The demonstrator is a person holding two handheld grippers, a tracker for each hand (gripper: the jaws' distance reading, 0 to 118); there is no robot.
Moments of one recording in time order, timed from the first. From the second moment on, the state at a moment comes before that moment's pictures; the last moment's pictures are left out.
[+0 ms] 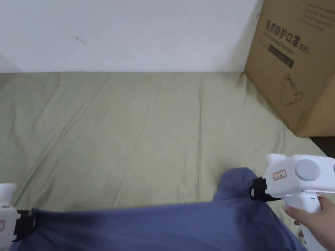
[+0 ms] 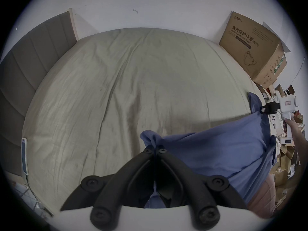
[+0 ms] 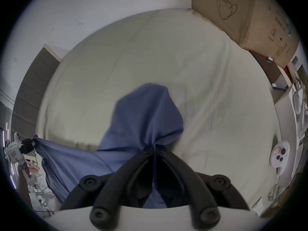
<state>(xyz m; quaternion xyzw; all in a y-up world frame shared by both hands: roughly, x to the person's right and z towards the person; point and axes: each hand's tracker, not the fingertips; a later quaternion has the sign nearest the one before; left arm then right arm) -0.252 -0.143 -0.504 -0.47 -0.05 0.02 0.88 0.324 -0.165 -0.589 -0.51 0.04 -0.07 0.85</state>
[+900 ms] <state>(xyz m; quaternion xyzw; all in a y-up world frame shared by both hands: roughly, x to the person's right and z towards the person) -0.278 -0.192 -0.404 -0.52 -0.08 0.06 0.85 0.352 -0.192 -0.390 -0.51 0.01 -0.10 0.85</state>
